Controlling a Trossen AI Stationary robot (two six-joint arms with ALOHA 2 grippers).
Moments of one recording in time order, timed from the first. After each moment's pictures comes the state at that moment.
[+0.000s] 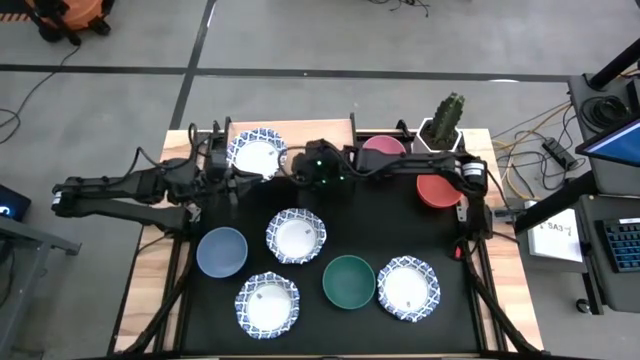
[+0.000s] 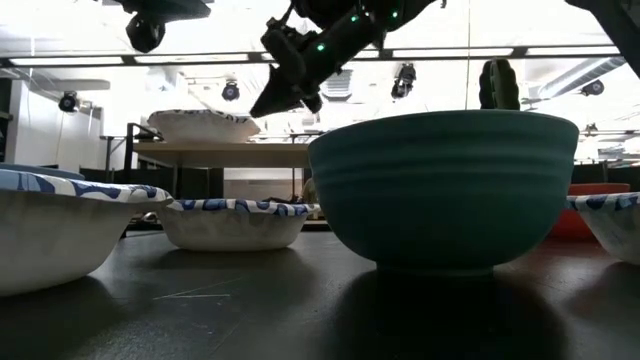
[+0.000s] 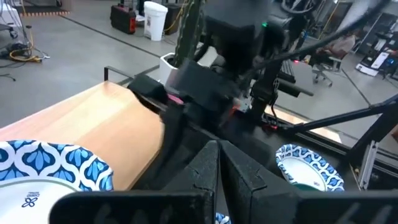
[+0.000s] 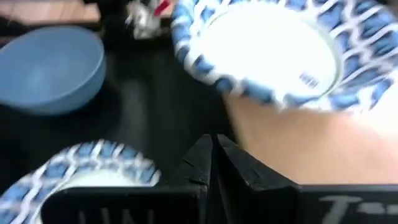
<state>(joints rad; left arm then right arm) 0.01 0.69 0.77 -0.29 -0.30 -0.33 -0.20 1.98 1.68 -0.25 -0.04 -0.06</state>
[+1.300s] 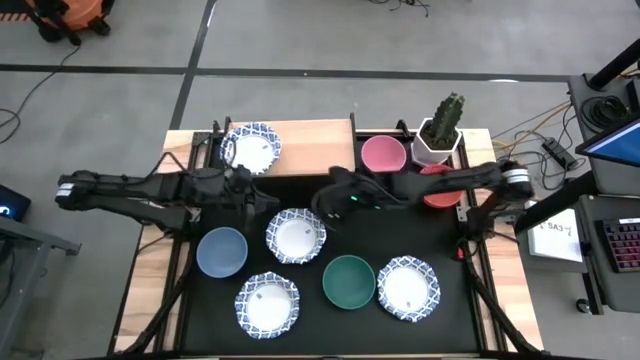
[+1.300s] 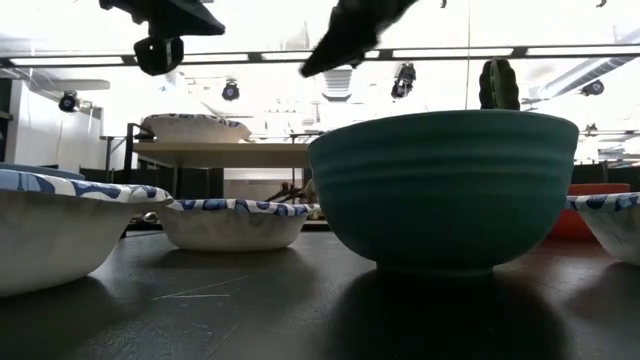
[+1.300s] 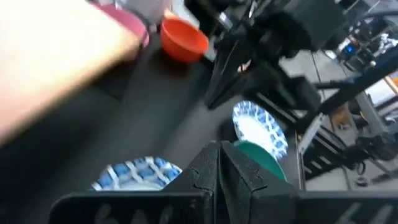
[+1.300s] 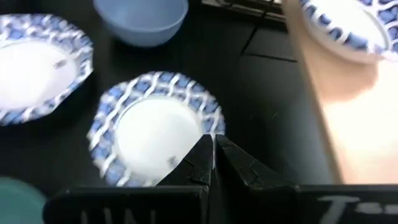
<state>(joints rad) -0.05 0.87 0.77 -0.29 -0.12 -0.65 0.03 1.64 1.36 -0.37 0.07 -0.18</state>
